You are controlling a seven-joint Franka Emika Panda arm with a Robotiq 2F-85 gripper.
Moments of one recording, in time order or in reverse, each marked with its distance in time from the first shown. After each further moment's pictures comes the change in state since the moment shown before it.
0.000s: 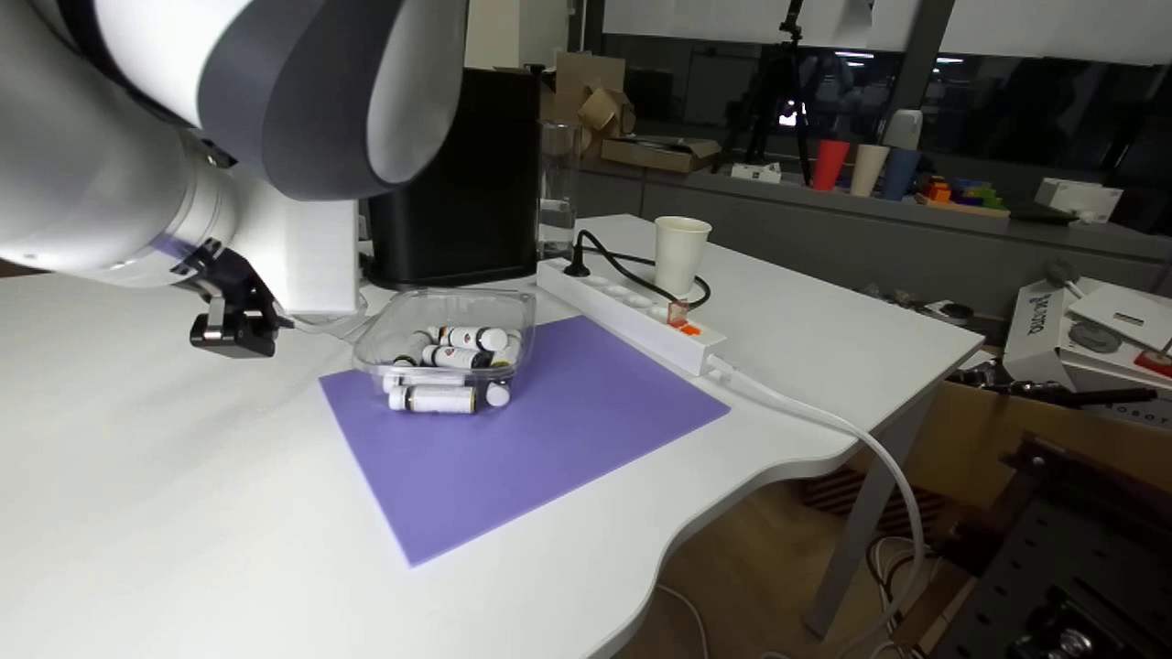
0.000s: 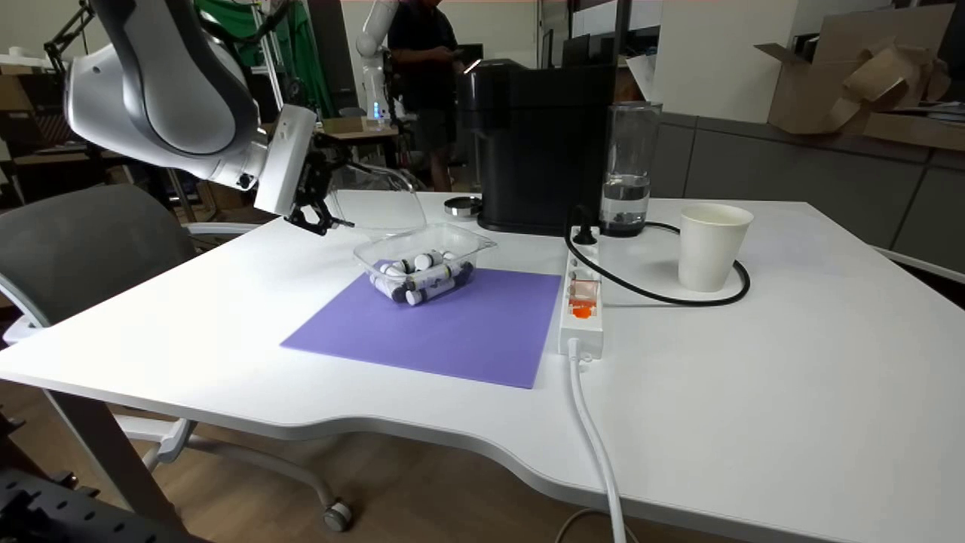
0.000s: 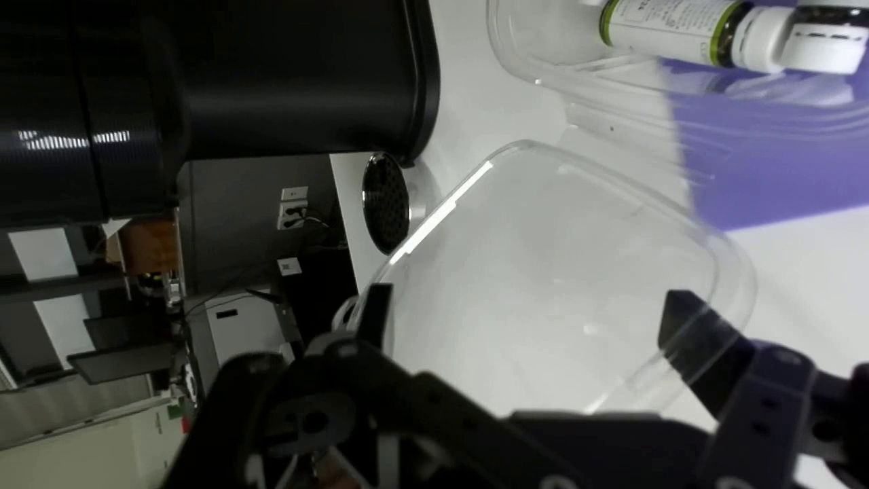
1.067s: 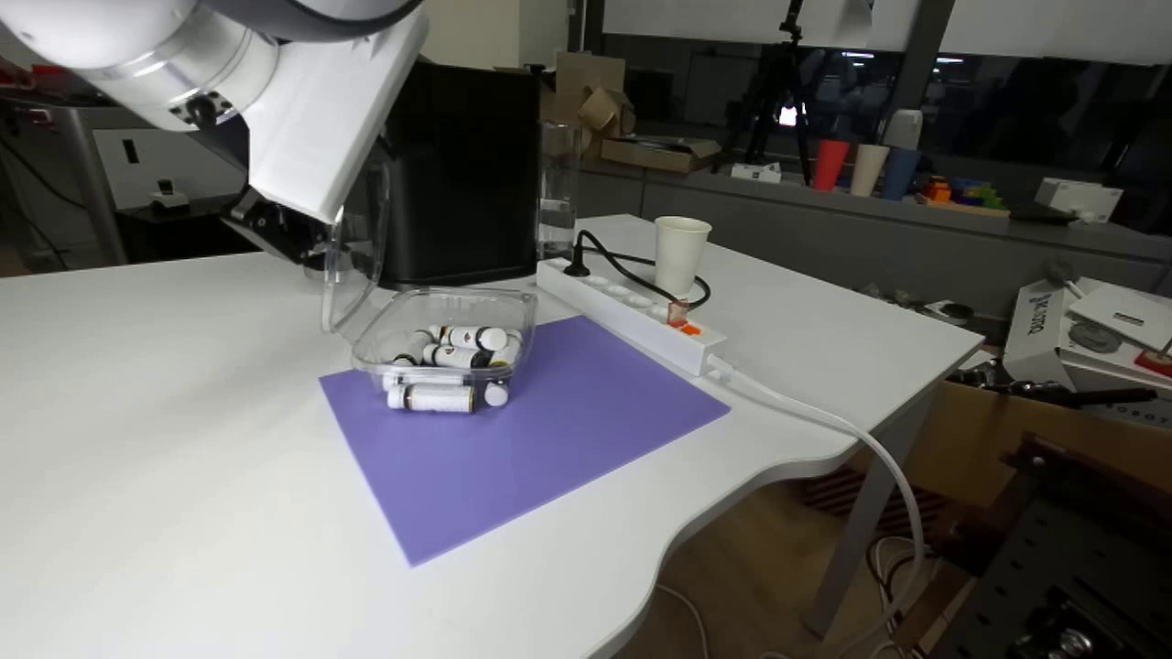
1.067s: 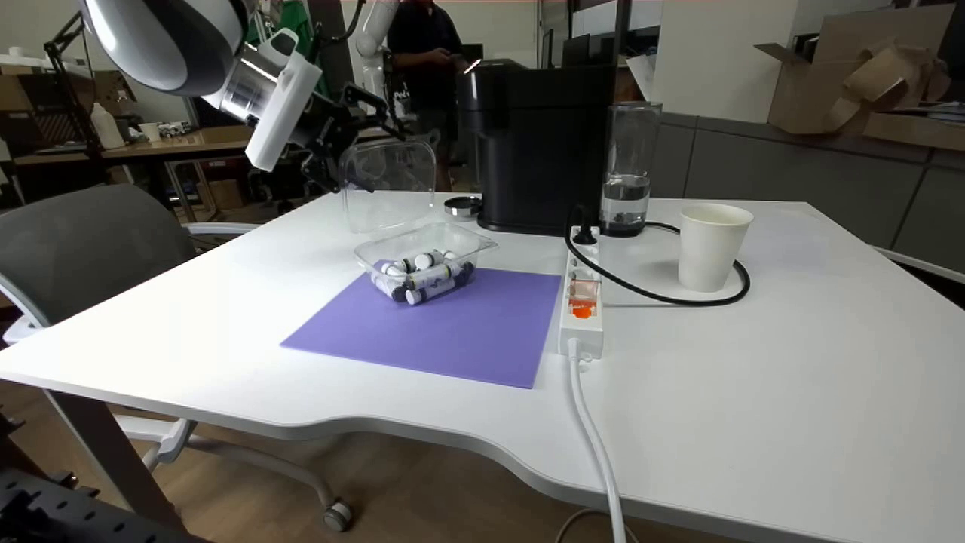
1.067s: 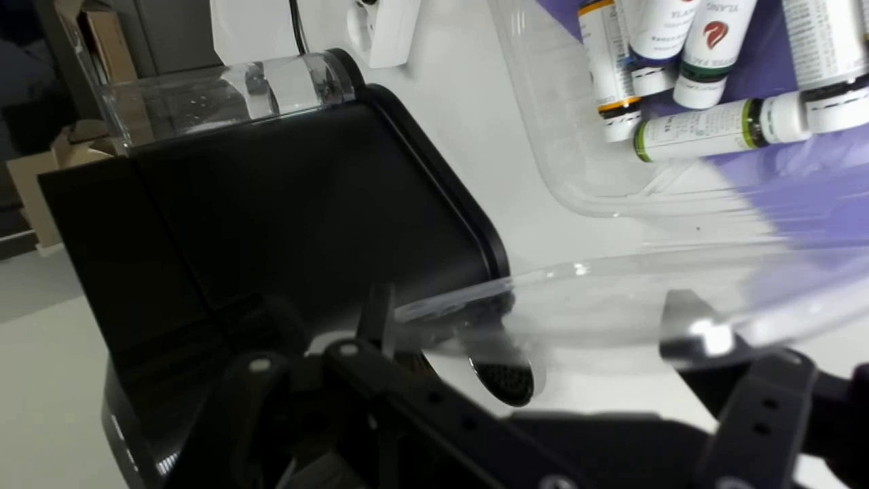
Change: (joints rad) arm -0.032 -0.155 -0.043 -0.019 0.430 0.002 0.032
